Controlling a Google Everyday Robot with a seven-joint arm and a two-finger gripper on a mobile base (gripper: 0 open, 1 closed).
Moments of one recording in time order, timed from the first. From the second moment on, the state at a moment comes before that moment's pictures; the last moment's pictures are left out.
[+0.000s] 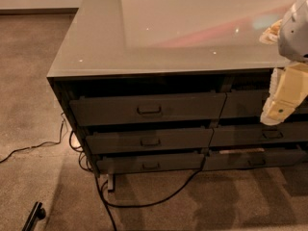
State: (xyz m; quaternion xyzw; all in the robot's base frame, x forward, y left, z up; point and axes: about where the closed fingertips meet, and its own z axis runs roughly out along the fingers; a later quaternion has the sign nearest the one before) arm 0.438 -0.216 0.977 -0.60 0.78 -0.03 0.16
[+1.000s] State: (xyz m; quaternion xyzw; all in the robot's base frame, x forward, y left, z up) arm 0.452 -0.201 0.957 -0.63 0.75 0.01 0.18
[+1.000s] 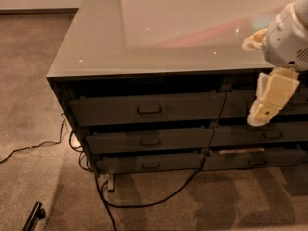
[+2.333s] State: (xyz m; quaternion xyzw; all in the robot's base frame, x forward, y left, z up) arm 0.465 -0.154 0.871 -0.70 0.70 0.02 0.14
